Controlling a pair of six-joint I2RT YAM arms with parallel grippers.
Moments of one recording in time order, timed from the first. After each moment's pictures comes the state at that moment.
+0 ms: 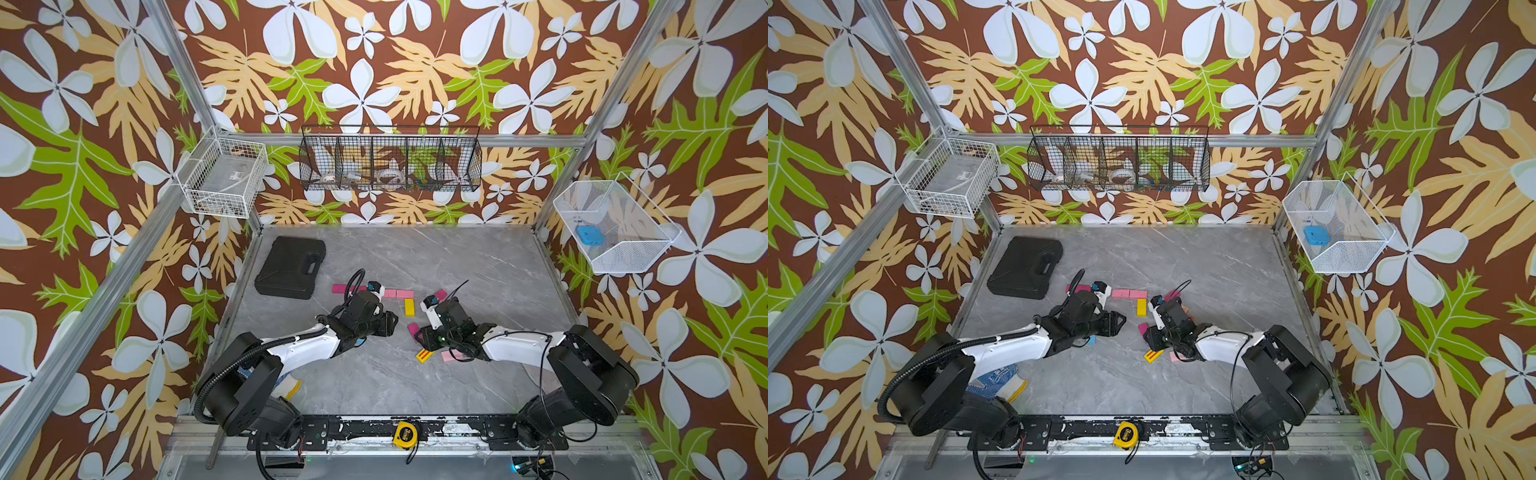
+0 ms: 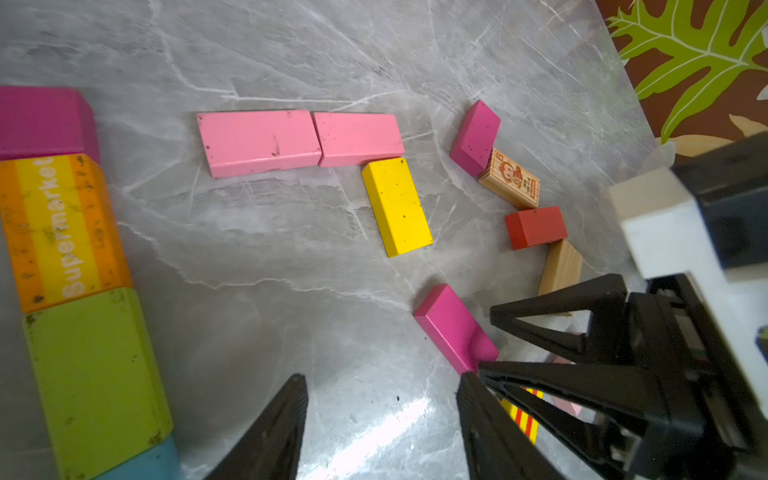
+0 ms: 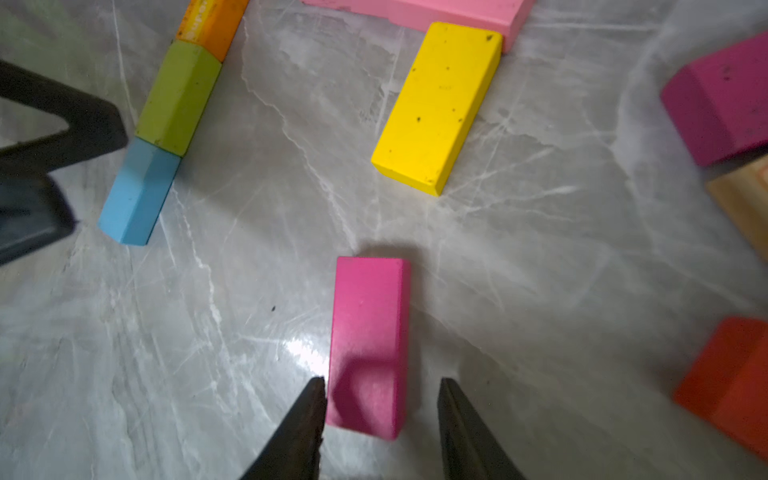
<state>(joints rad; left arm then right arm) -0.68 1.47 0.69 0.07 0.08 -0.55 0.67 1.53 0.63 0.02 -0.14 0.33</state>
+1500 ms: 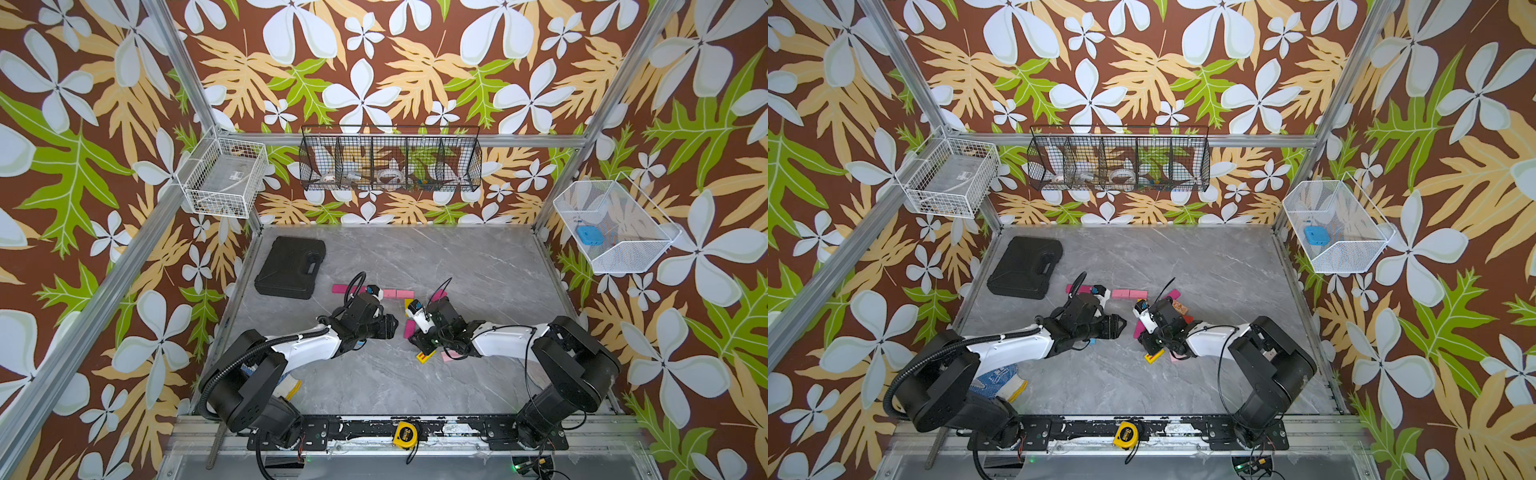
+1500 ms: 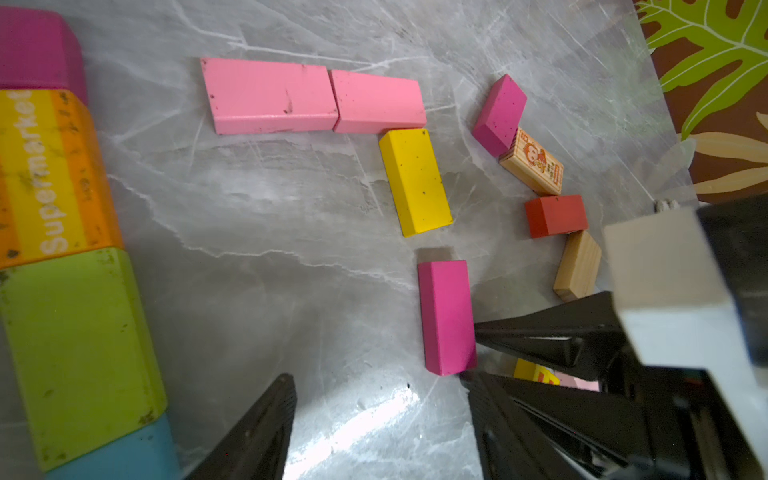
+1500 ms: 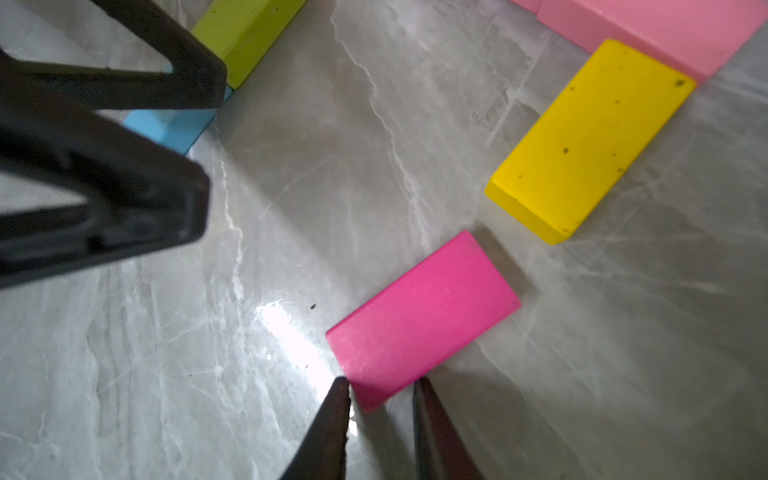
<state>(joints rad) -0.68 1.50 0.67 0.06 0.08 -0.59 0.70 1.64 0.69 0.04 -0.18 0.11</state>
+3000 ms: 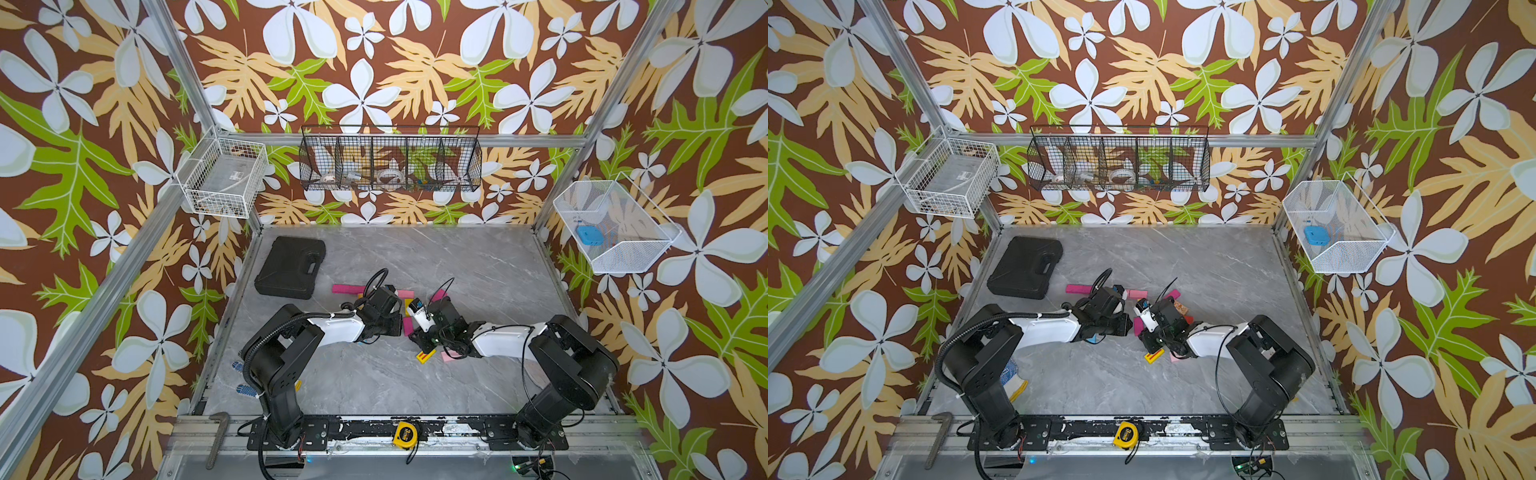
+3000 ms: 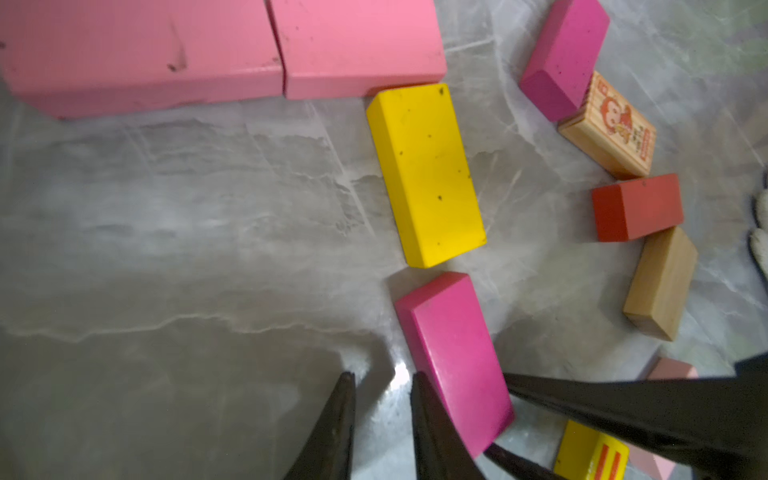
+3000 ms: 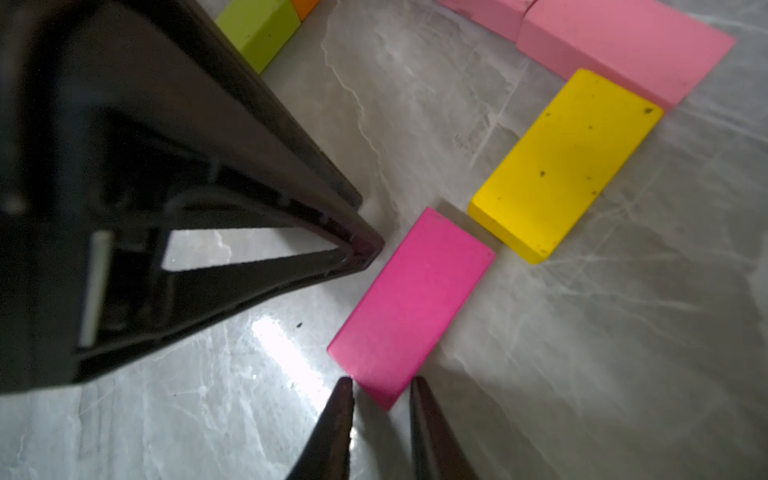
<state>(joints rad) -0.72 1.78 0.90 -0.04 0.08 -0.56 0.69 1.66 0.67 0.11 -0.19 0.10</state>
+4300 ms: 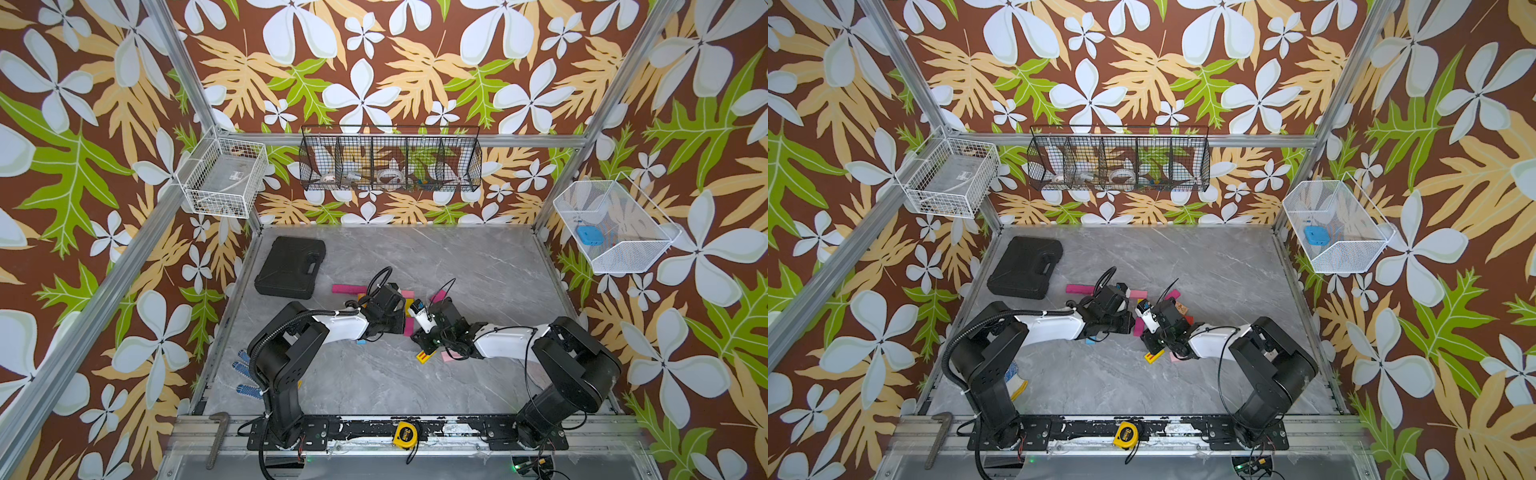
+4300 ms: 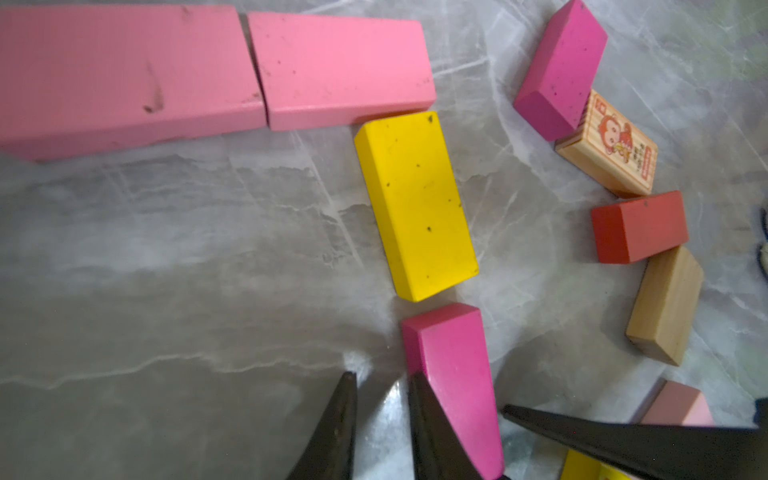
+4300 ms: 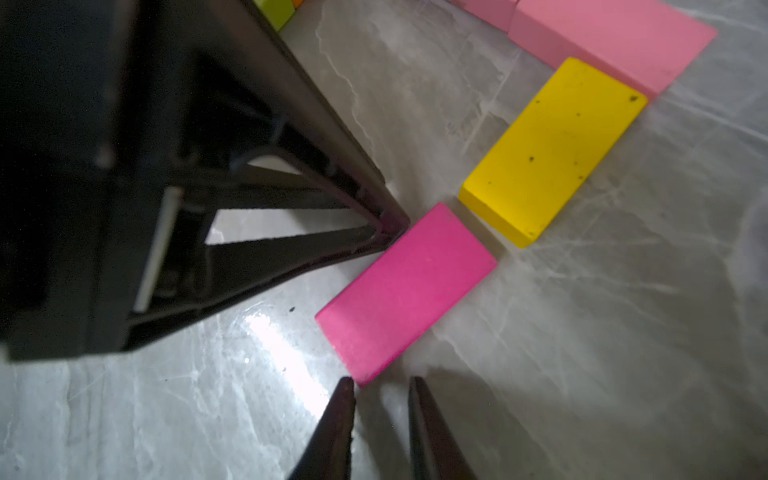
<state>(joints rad) -0.73 1.81 0.93 -0.04 0.06 -0.56 0.69 1.63 0.65 0.10 -0.17 0.08</state>
